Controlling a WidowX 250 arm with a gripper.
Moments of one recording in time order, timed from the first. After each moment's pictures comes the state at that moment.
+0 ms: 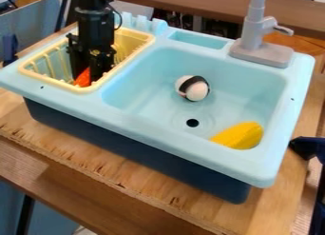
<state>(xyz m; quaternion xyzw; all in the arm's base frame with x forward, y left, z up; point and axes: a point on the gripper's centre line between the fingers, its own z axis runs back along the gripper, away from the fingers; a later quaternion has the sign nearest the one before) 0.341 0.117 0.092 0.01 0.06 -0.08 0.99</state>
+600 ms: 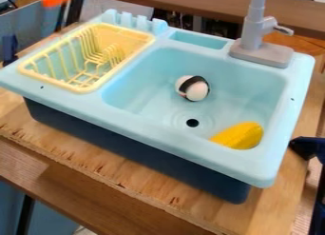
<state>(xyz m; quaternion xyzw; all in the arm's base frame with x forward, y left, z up) 0.316 0.098 0.241 0.05 -0.03 -0.09 0.99</state>
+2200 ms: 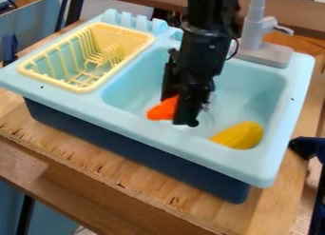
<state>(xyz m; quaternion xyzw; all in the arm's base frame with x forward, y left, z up) 0.312 -0.041 0.110 0.03 0.08 -0.31 0.95</state>
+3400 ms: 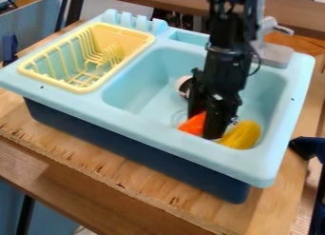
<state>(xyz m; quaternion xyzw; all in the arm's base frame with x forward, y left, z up) 0.332 -0.070 0.083 -0.02 0.08 -0.30 0.95</state>
